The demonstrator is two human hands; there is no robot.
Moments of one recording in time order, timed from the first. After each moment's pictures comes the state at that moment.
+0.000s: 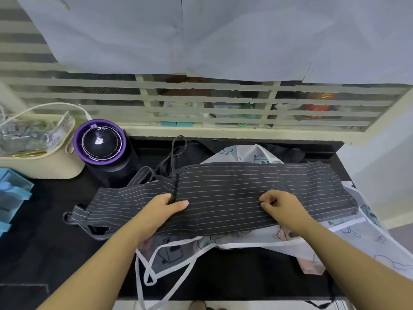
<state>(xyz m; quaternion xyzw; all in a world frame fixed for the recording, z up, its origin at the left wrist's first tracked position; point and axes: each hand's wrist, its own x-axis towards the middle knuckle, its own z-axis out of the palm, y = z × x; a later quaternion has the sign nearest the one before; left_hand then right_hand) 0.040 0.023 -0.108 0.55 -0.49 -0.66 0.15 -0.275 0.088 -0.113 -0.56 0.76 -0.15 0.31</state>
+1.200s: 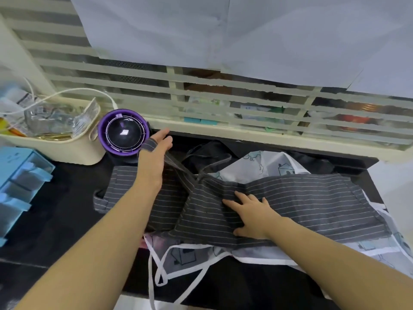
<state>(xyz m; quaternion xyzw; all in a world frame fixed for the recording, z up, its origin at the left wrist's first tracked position) 0.050 -0.049 -0.064 0.54 -0.37 -0.52 0.55 -0.177 0.035 -0.111 -0.75 0.57 0.23 0.23</state>
